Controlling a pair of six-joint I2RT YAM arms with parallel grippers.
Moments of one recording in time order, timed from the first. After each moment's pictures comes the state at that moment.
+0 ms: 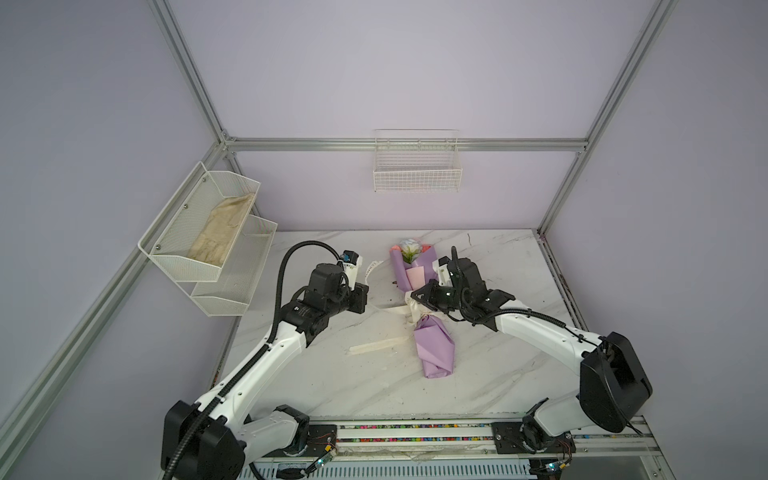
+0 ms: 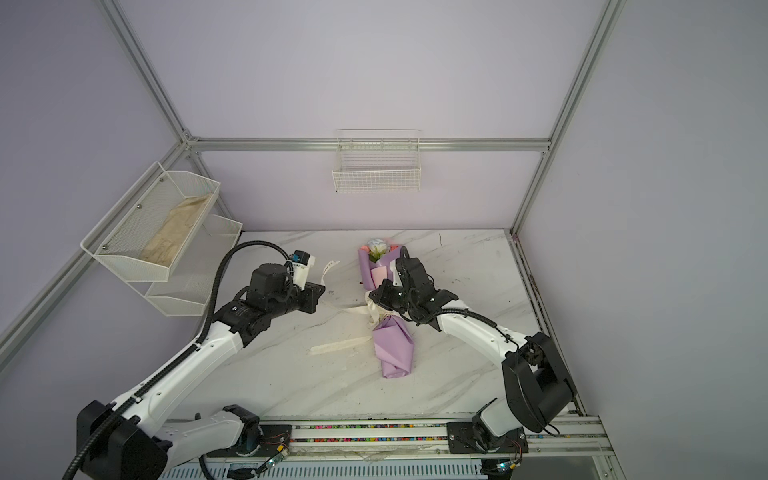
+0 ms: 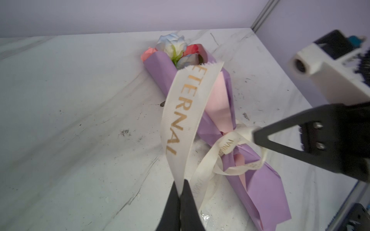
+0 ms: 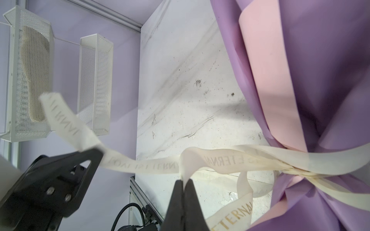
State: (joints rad) left arm -0.42 1.11 0.91 -0.34 0.20 -0.18; right arm 0.63 1.49 1.03 -0.12 -0.36 0.96
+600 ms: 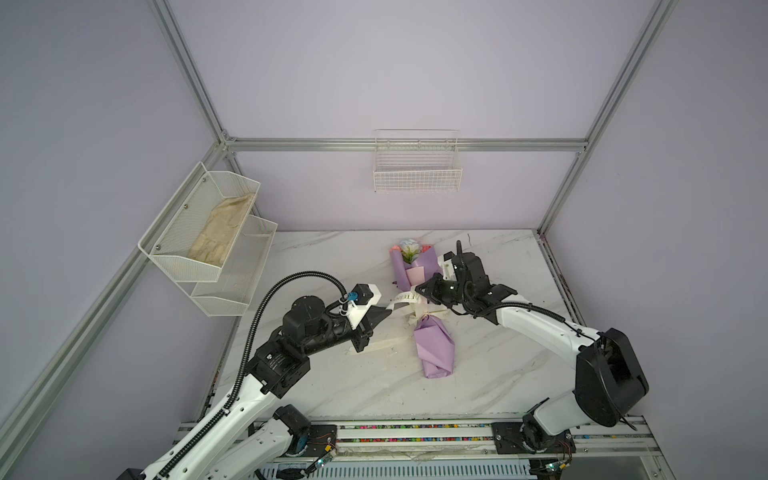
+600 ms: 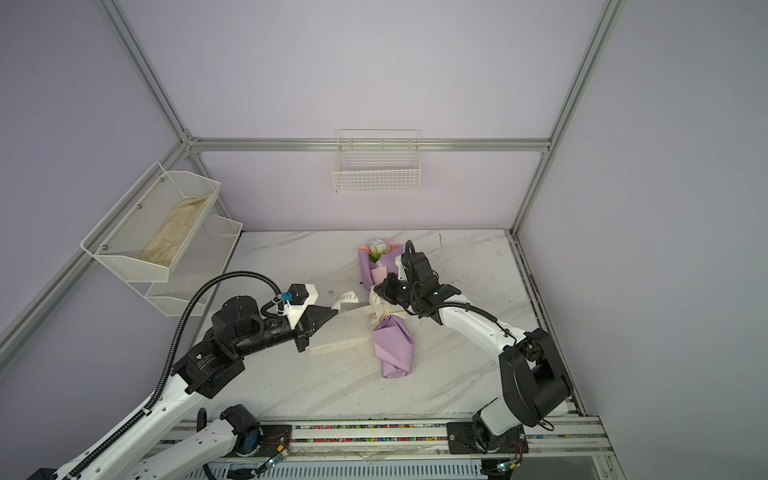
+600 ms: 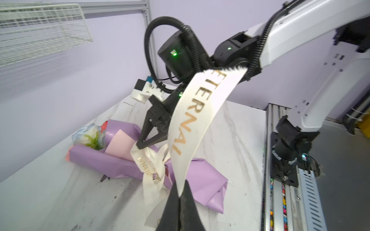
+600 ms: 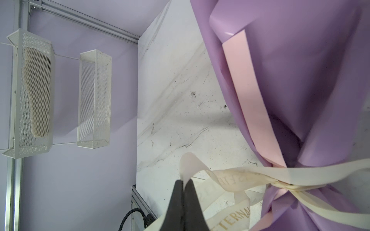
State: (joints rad) left arm -0.64 0.79 0.82 -0.27 0.44 0.12; right arm 0.56 1.52 1.06 -0.14 -0.39 0.96
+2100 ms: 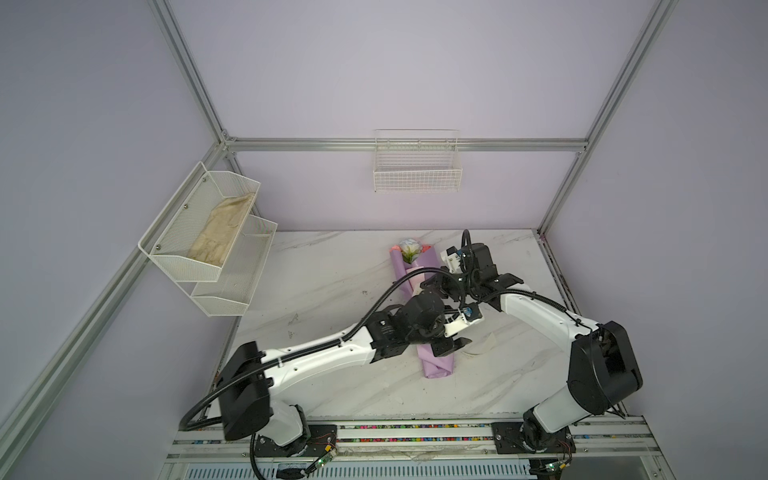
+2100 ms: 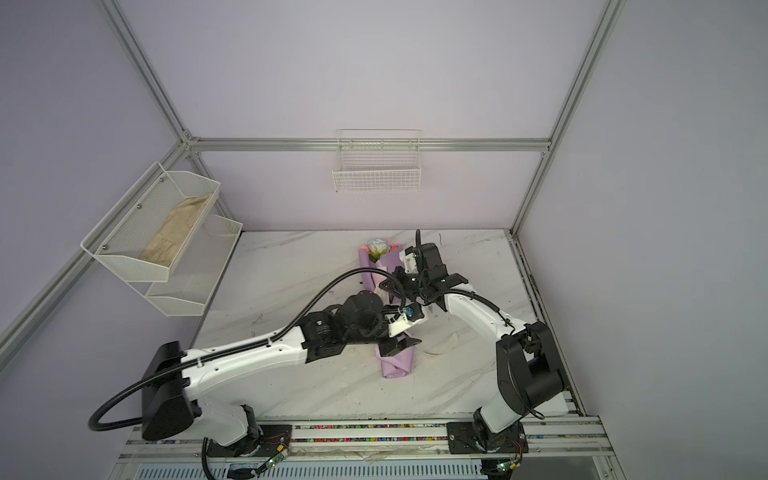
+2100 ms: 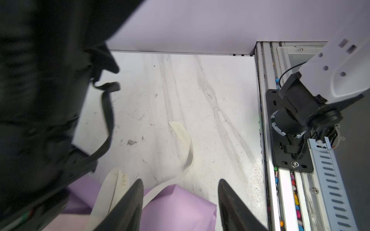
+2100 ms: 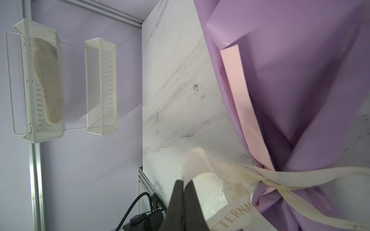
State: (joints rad) left arm -1.04 1.39 1.13 -0.22 0.13 0.19; right arm 0.46 1.57 1.14 -0.23 -0.59 0.86
